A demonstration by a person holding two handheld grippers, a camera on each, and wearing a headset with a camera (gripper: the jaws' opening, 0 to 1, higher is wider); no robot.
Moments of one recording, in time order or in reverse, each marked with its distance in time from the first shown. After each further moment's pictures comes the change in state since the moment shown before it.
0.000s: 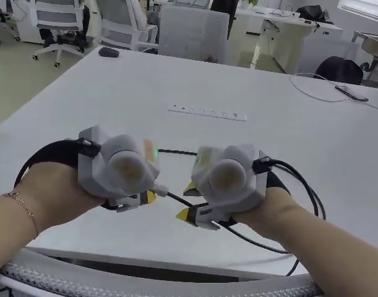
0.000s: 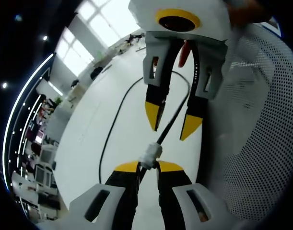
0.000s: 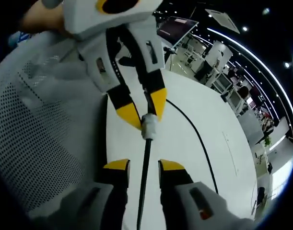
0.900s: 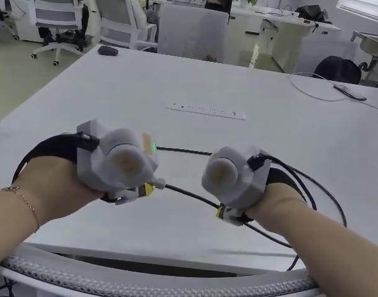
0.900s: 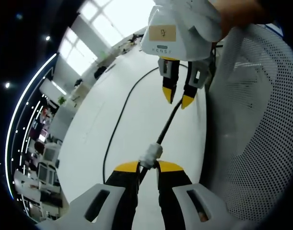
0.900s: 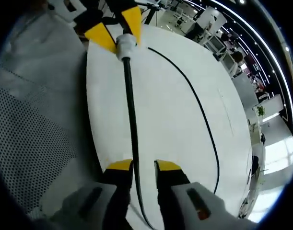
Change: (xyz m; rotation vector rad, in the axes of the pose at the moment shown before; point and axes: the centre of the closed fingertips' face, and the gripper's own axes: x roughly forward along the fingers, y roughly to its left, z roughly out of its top) left arm -0.002 0.009 -0.006 -0.010 0.025 0.038; right arm -0.011 -0.021 -0.094 0.083 0.410 -0.079
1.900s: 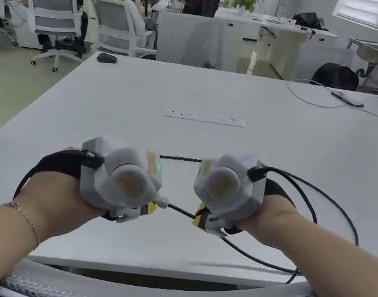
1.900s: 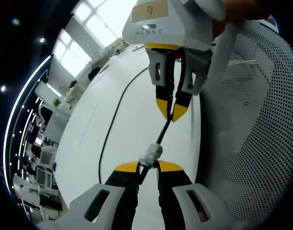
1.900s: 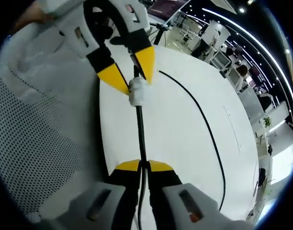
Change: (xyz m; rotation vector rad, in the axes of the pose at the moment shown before) left arm 0.003 -0.009 0.000 0.022 0.002 -0.042; right arm 0.001 0.015 0.029 -0.018 -0.120 0.060
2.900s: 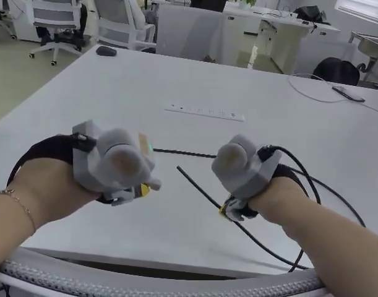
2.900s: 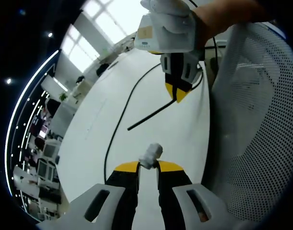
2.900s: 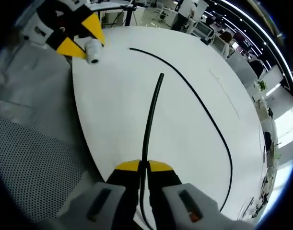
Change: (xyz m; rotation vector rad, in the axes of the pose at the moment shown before) left arm -0.004 0.019 -0.007 -0.053 0.012 0.053; right arm 0.000 -0.037 -0.038 0.258 0.109 -0.009
